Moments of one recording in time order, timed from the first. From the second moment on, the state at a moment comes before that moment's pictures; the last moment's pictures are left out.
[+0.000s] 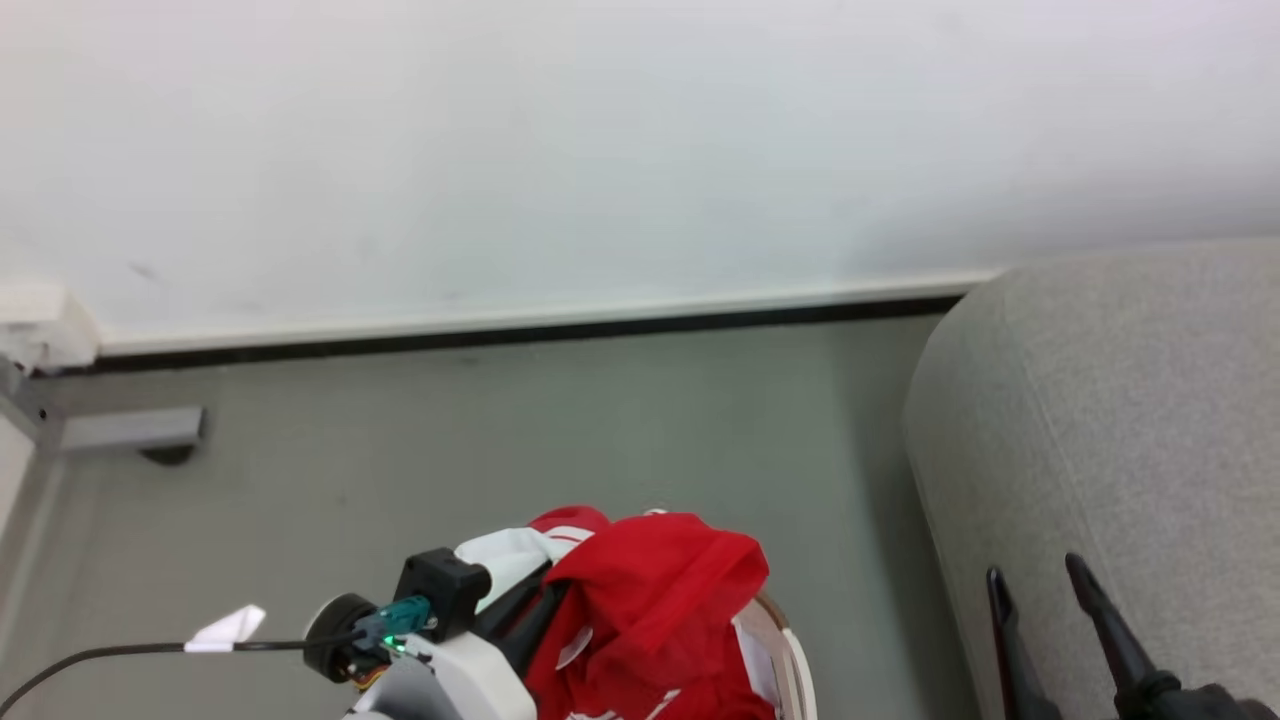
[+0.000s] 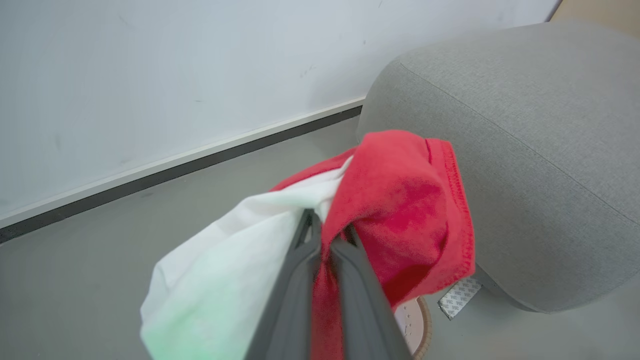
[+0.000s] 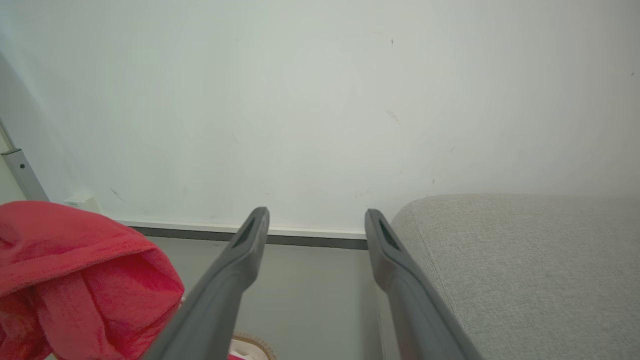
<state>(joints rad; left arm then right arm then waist) -0.33 0.38 -0.71 0.23 -0.52 0.03 -0.03 0.04 -0.05 0.07 0.09 0.15 0.13 -0.26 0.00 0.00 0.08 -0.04</state>
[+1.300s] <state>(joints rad) -0.45 0.41 -0.71 -0.18 -0.55 0.08 0.18 -0.30 -0.32 0.85 0.37 0.37 0.13 -0.26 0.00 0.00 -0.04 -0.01</state>
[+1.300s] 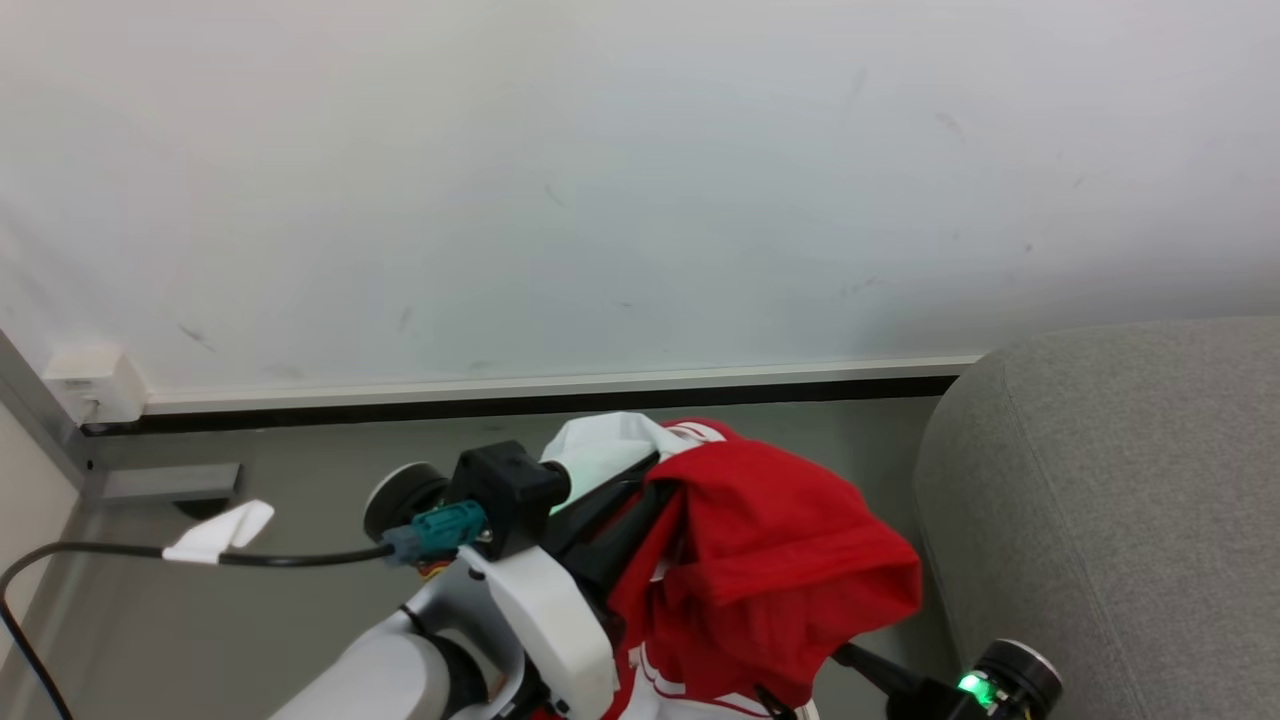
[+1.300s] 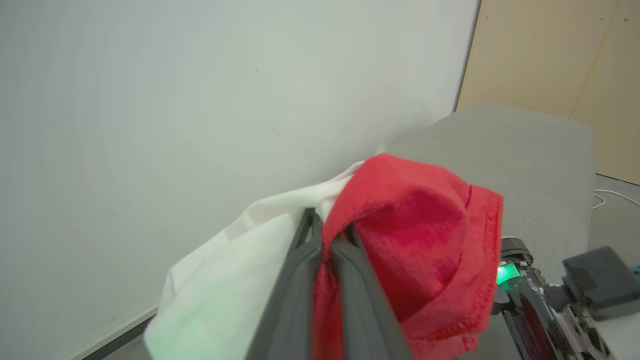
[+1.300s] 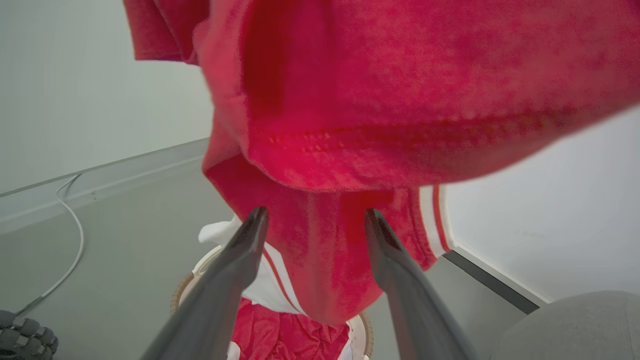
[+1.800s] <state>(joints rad) -0.45 0.37 -0.73 -0.17 -0.61 0.06 0.21 -0.37 -0.17 0.83 0.44 0.44 0.13 -0.26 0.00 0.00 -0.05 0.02</state>
